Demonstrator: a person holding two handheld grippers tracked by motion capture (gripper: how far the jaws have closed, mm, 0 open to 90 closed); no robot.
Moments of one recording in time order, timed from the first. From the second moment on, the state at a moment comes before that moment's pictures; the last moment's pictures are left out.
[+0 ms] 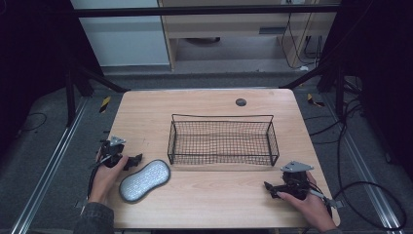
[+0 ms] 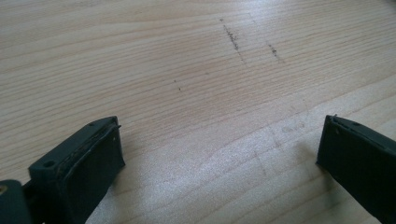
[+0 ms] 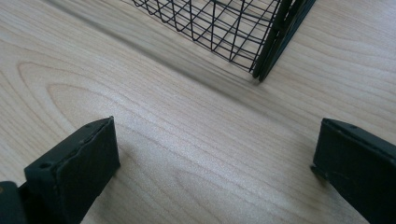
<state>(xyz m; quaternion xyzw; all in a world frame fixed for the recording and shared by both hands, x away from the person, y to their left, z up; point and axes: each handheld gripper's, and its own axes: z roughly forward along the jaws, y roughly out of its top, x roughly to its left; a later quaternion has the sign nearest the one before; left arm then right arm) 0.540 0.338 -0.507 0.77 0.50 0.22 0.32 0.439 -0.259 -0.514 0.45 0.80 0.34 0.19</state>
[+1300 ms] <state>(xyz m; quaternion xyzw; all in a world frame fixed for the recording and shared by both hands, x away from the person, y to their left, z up) 0.481 0.270 -0.429 0.88 0.38 0.19 0.24 0.439 -0.258 -0.514 0.45 0.80 0.34 0.20</state>
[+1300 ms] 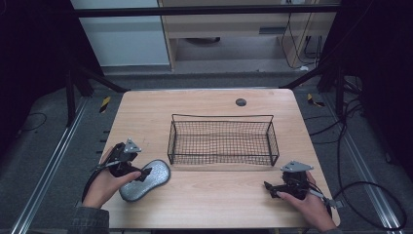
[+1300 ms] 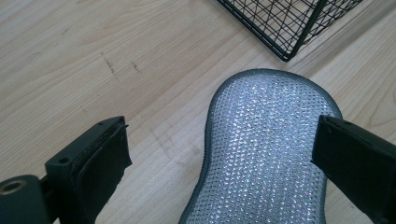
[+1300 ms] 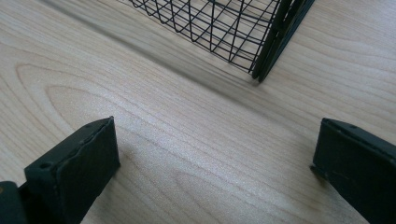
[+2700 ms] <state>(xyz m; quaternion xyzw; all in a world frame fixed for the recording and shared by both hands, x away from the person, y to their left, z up) 0.472 0.256 -0.468 0.92 0.34 0.10 0.15 0.439 -0.260 -0.514 0.45 0.80 0.34 0.20</state>
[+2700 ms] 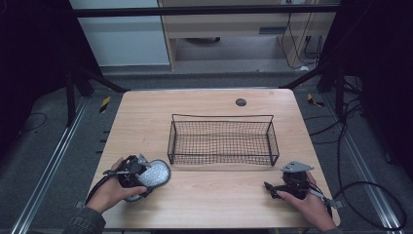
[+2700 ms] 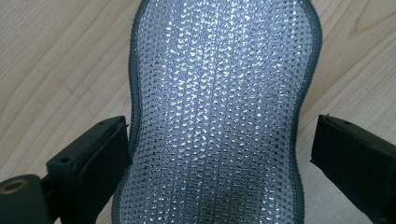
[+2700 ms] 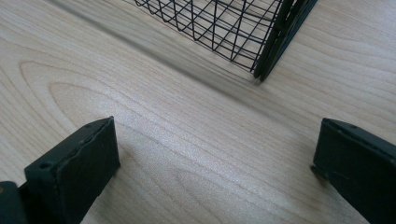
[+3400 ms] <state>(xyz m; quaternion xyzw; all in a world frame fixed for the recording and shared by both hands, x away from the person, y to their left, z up) 0.484 0.253 -0.473 0.93 0.33 0.11 0.14 0.438 -0.259 -0.513 0.45 0.80 0.34 0.19</state>
